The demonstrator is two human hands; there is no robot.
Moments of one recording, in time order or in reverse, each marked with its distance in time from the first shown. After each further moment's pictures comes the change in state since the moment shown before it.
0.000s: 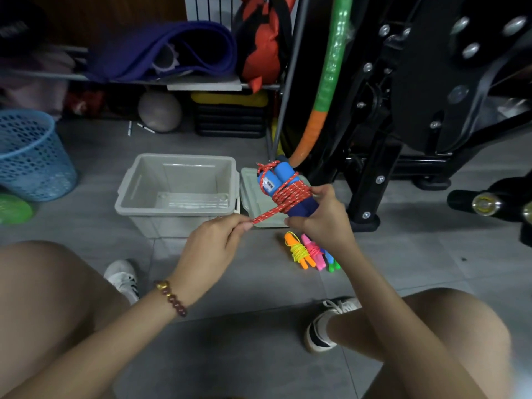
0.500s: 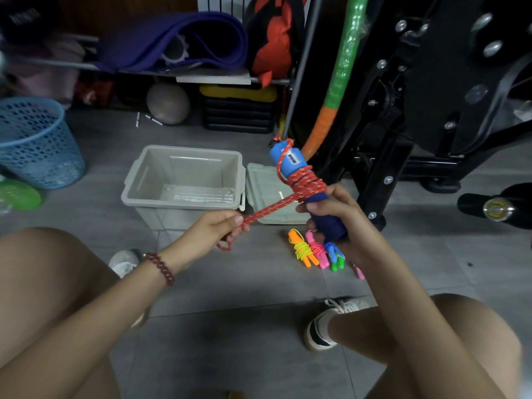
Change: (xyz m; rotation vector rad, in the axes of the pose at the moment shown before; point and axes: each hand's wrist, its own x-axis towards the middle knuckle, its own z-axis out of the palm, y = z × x) left_hand 0.020 -0.038 0.007 -0.757 -0.396 -0.352; right_hand -0.018 -0.022 -0.030 0.887 -0.391 0.236
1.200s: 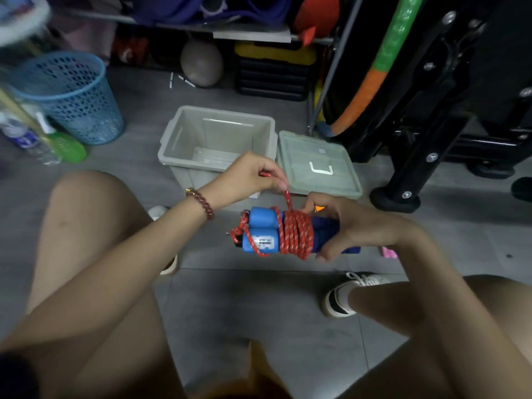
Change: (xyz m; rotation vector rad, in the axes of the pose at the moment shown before) left_hand 0.004 0.030 -0.009 0.325 0.016 0.127; right_hand -0.007 0.017 0.016 -0.839 -0.677 0.103
